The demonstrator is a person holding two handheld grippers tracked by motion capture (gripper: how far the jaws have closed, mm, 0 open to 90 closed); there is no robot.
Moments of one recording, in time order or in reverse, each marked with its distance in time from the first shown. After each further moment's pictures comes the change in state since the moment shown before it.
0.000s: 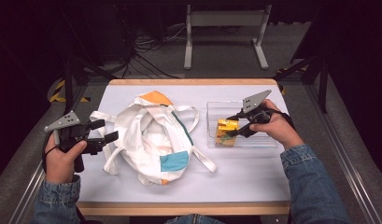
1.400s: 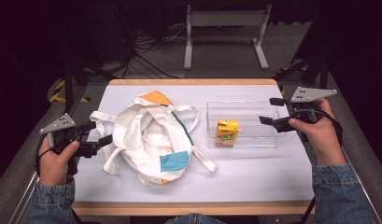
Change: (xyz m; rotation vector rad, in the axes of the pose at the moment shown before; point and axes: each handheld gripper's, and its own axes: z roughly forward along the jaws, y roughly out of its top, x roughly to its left) left arm 0.009 -0.009 -0.011 0.032 0.062 -0.003; right arm 0.051 -0.013 -0.116 -0.191 -0.486 0.238
